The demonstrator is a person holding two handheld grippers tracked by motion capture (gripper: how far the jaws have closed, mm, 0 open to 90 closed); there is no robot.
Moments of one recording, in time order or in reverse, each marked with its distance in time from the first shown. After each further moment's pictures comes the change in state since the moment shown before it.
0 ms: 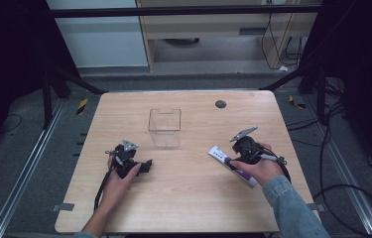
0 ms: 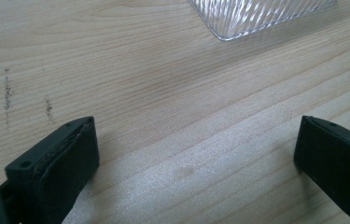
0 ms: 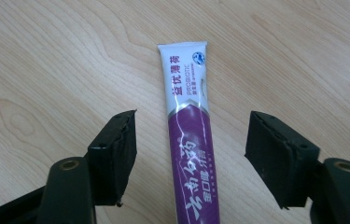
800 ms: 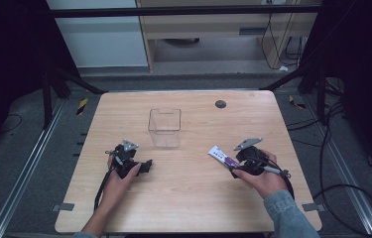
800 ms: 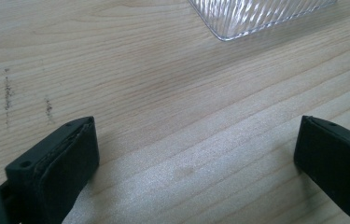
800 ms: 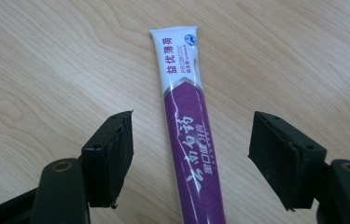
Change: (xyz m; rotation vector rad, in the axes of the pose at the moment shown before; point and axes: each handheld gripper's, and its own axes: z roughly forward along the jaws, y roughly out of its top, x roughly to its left) left arm 0.000 0.000 0.000 -0.002 0.000 -0.002; right arm 0.012 -0.027 -0.007 -0.050 -0.079 0.021
